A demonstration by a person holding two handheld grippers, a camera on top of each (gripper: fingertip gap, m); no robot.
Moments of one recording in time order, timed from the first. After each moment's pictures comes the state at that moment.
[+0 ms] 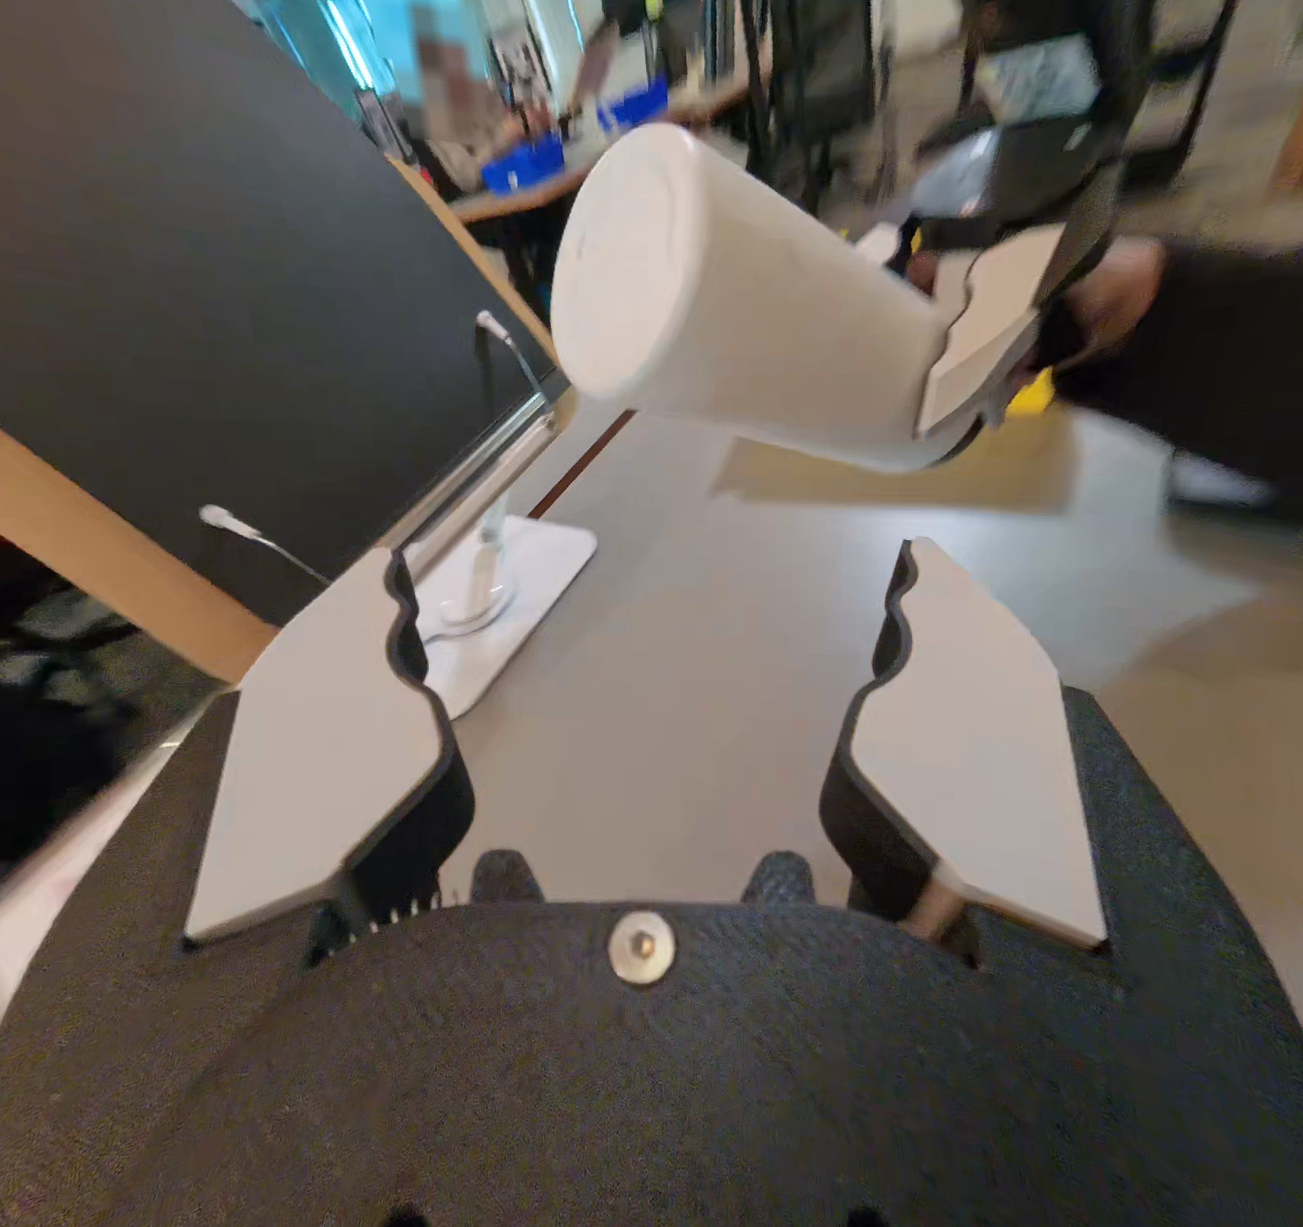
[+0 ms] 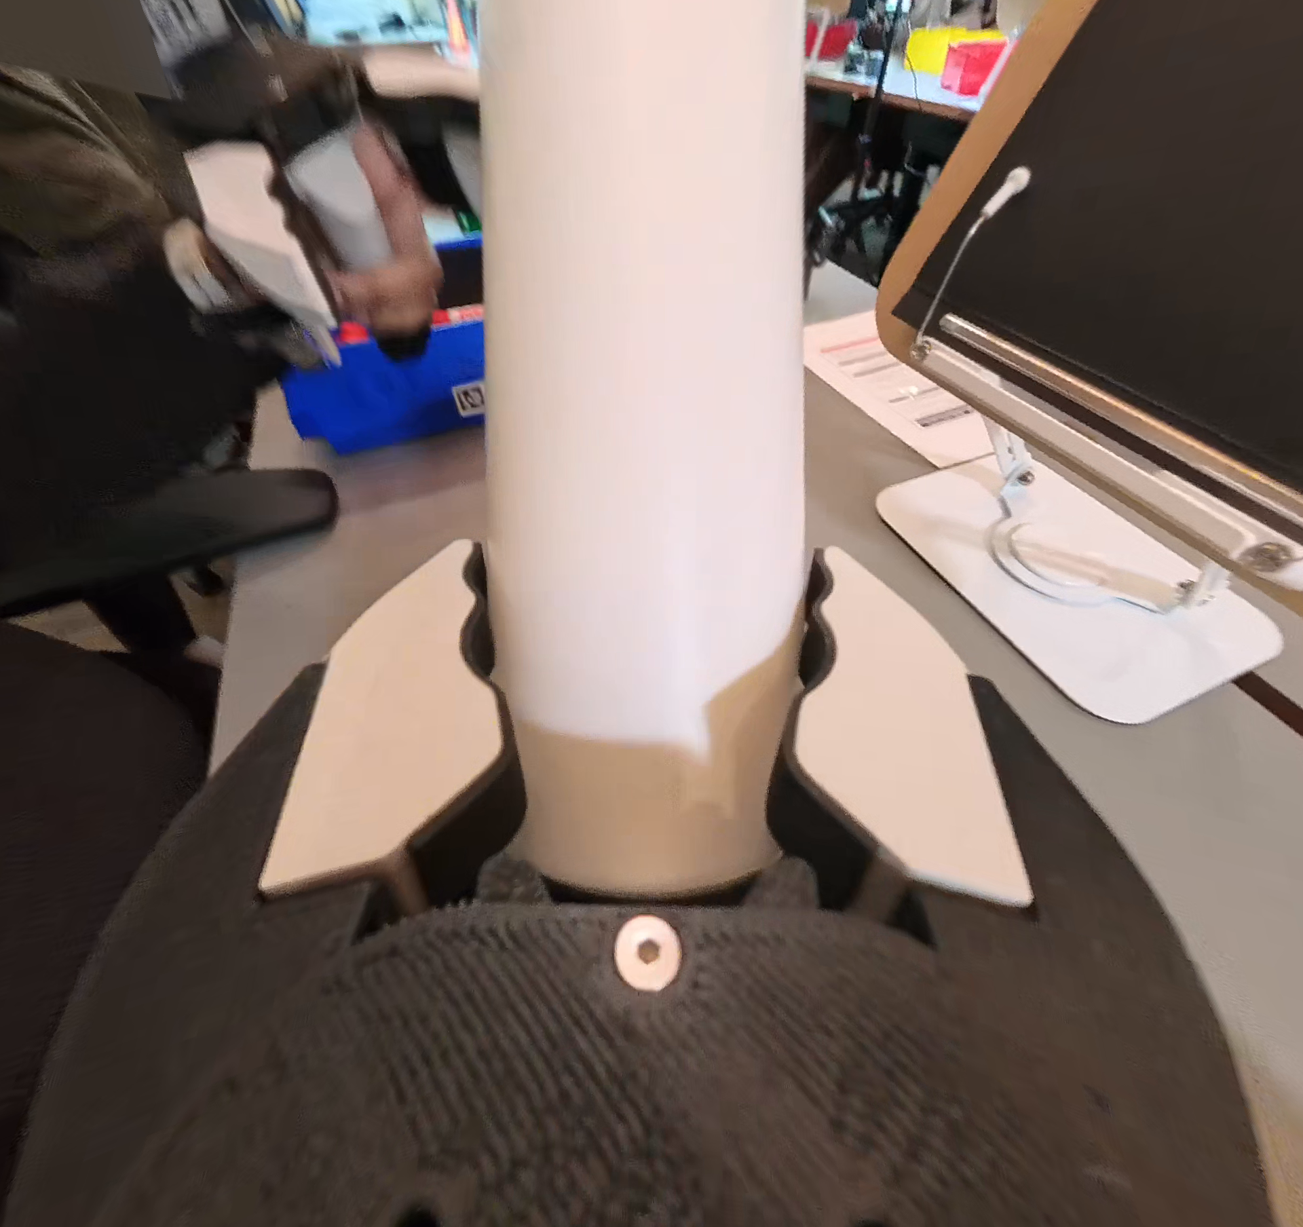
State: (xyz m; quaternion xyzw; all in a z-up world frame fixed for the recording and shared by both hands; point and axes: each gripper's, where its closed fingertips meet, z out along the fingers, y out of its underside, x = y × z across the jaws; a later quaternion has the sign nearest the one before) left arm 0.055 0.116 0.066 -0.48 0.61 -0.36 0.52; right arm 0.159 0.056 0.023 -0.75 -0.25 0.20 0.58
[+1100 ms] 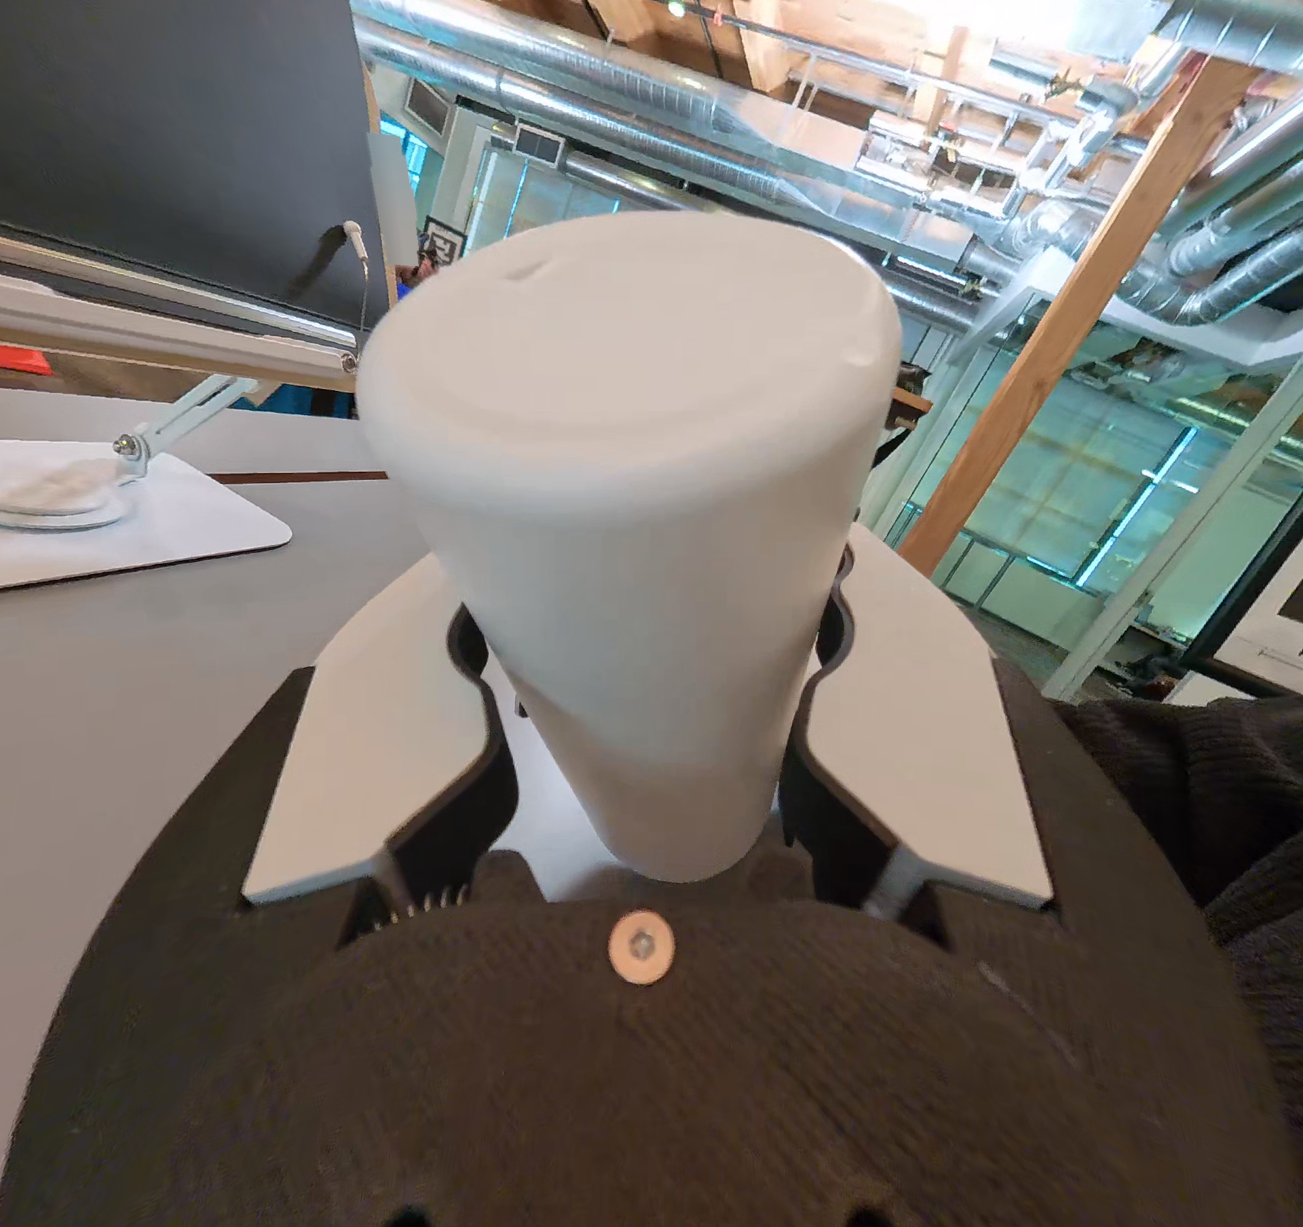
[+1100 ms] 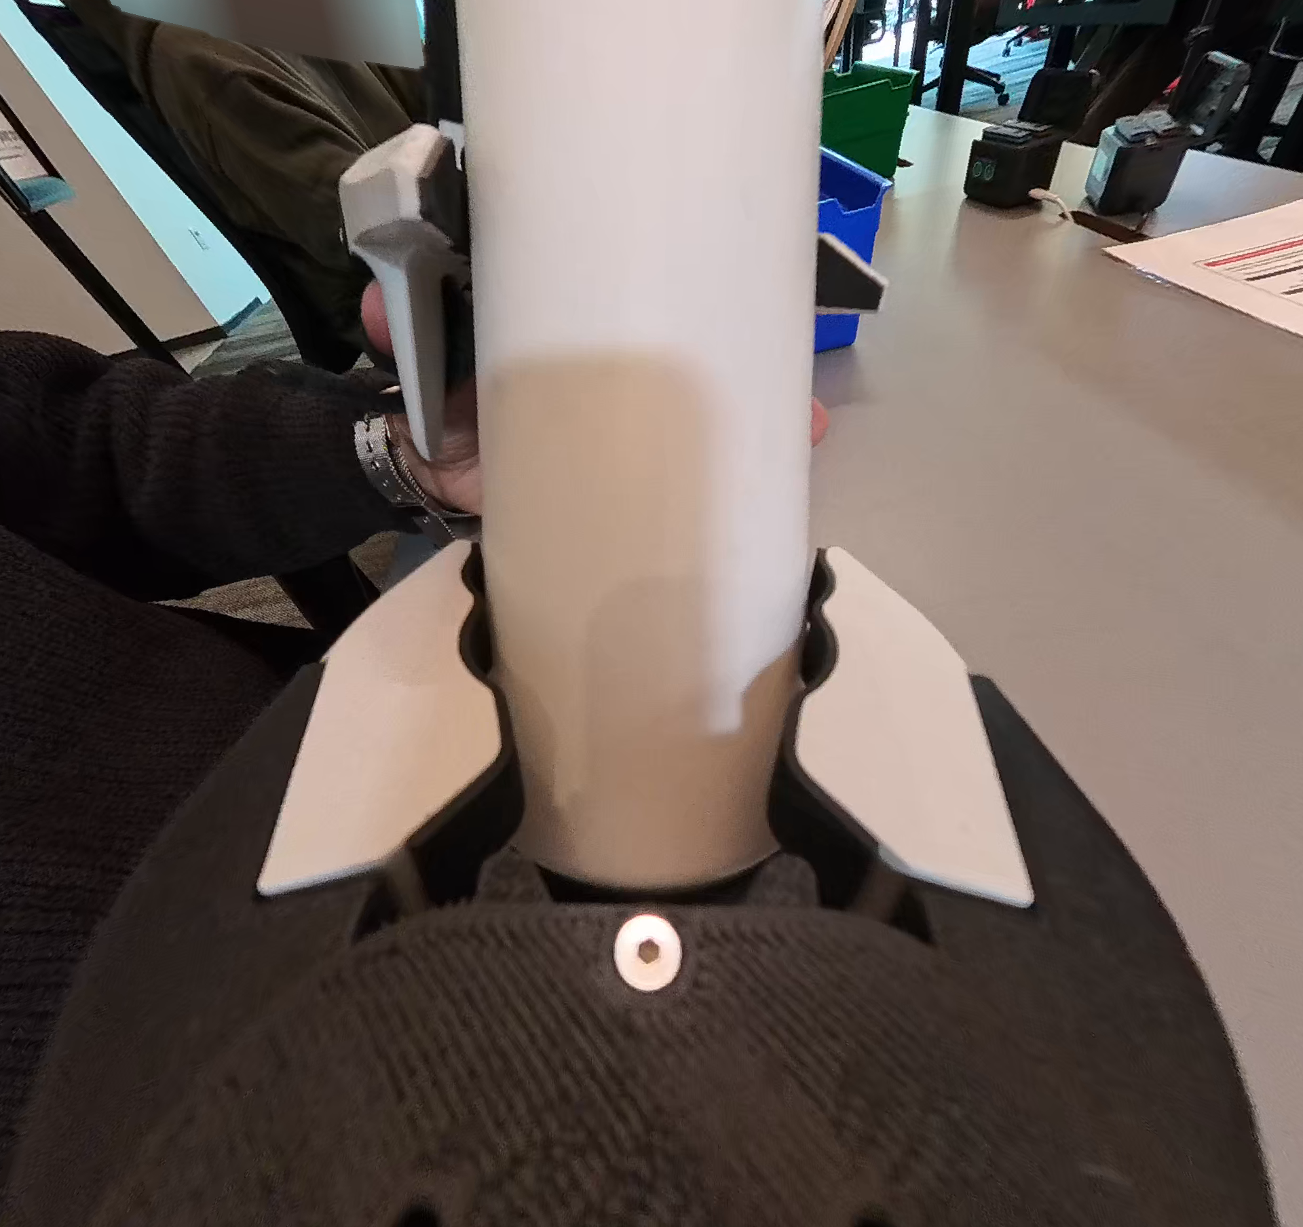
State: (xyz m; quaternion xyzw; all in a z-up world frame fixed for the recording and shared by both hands) left arm 0.061 0.082 0.003 -0.51 0.37 -0.67 0.39; right arm 0.038 0.065 -0.061 -0.73 -0.29 0.34 0.52
